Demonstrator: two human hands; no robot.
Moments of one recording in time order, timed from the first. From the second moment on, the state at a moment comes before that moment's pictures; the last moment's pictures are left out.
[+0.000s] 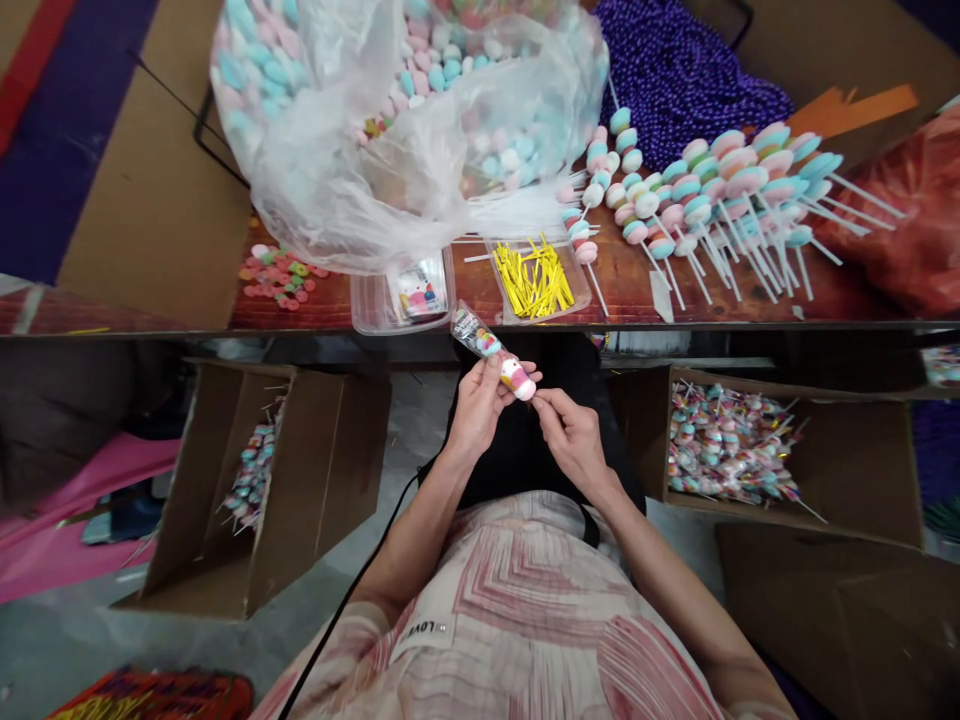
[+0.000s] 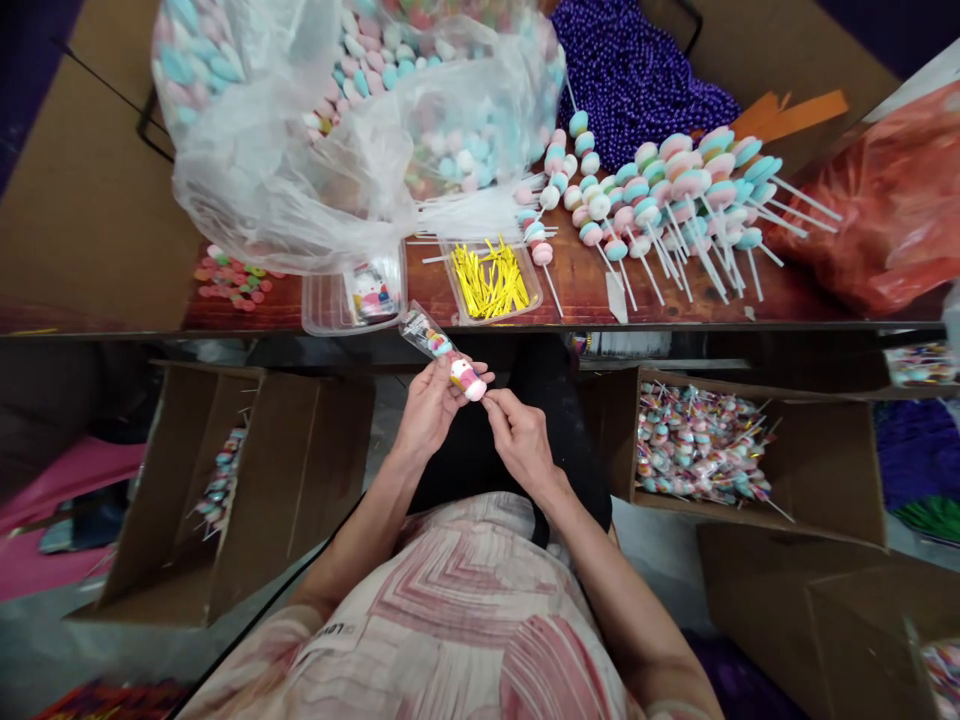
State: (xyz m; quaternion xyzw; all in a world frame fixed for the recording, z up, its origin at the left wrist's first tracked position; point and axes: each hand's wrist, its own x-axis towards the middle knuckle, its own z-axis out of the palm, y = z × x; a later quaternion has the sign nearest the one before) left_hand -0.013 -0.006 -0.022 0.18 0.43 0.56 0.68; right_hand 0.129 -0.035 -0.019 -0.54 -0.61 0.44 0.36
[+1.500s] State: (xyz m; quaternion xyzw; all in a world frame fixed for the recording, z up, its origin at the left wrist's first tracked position) left_hand -0.007 -0.008 -0.024 0.17 0.41 0.59 0.67; right_hand 0.121 -0.029 -0.014 -0.56 -0.58 0.49 0.32
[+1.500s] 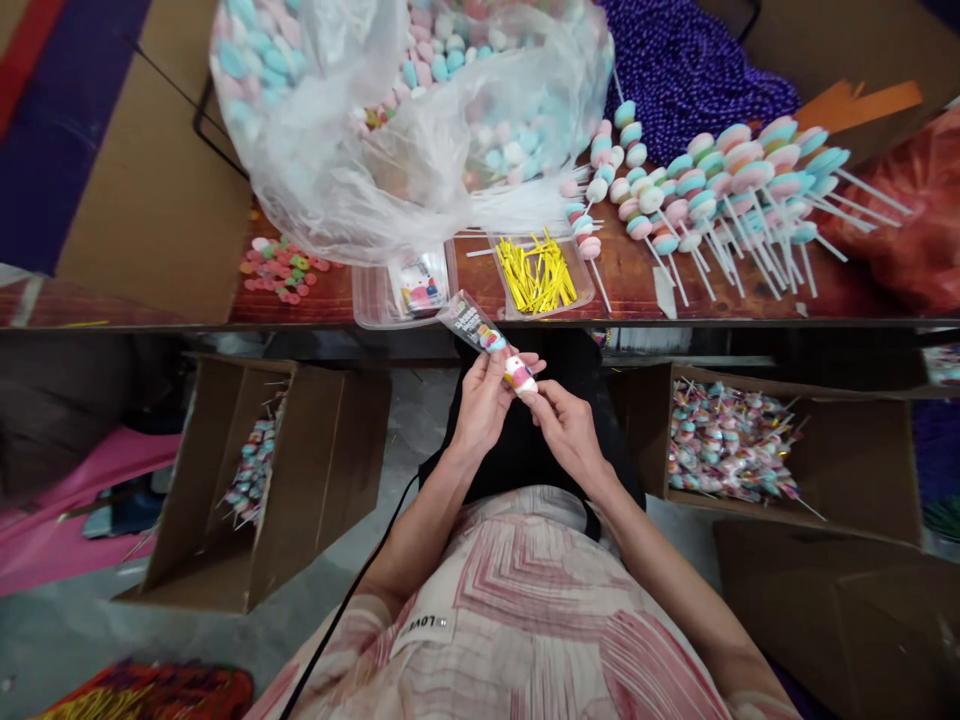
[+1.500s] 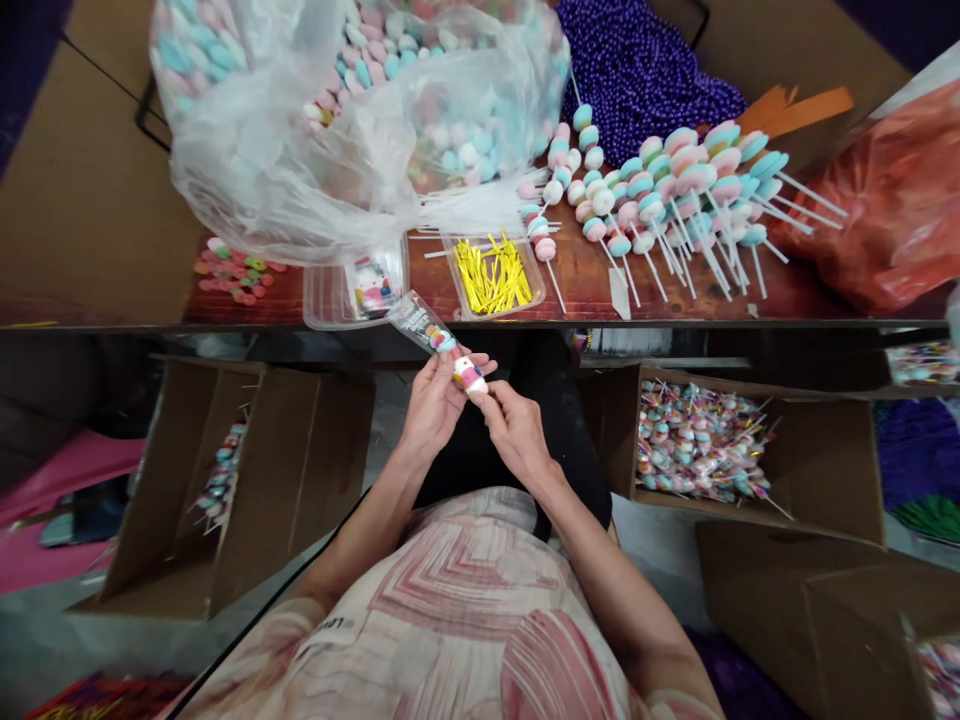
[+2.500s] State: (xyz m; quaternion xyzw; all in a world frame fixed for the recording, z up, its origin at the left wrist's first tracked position) left_hand -0.011 -0.019 -0.028 0.17 0.45 0.59 0.64; right_hand 0.107 -0.028 -0.021 -0.54 -0.47 0.55 0.42
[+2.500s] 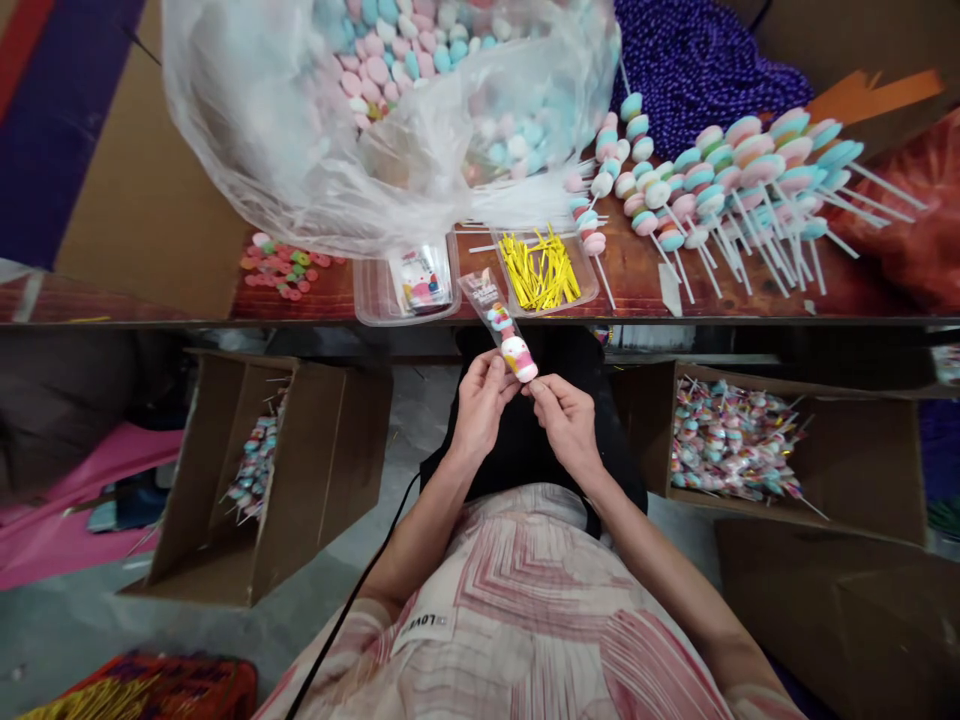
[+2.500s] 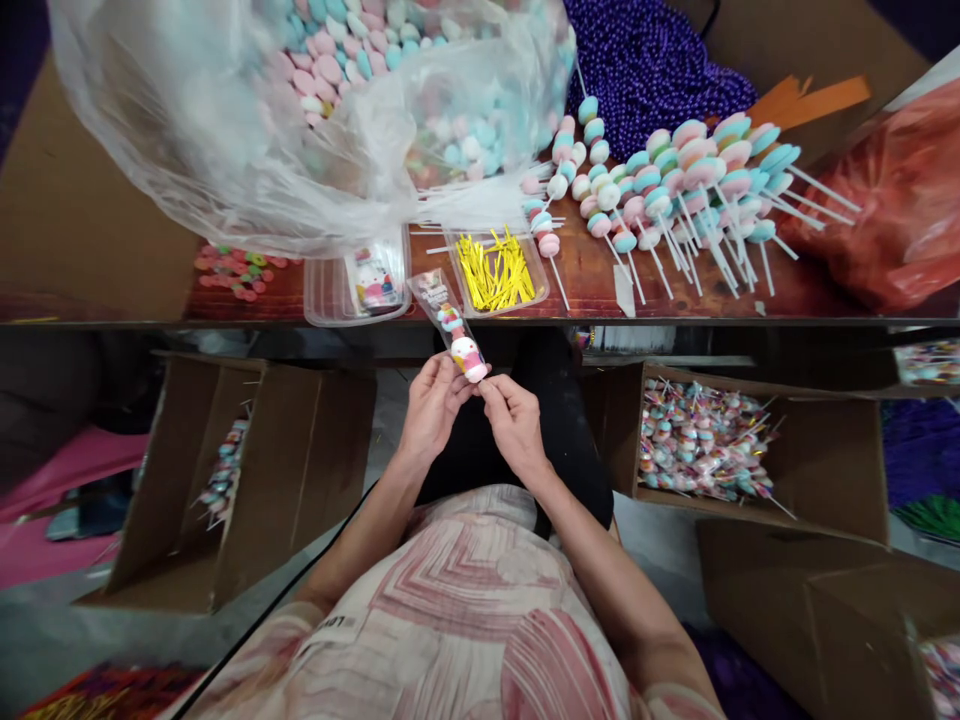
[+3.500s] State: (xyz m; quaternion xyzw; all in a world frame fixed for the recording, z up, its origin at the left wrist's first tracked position) left_hand -0.013 -0.034 -0.031 0.22 0.50 0.58 0.60; right_hand 0.096 -0.040 -0.028 -0.55 -0.61 0.34 0.45
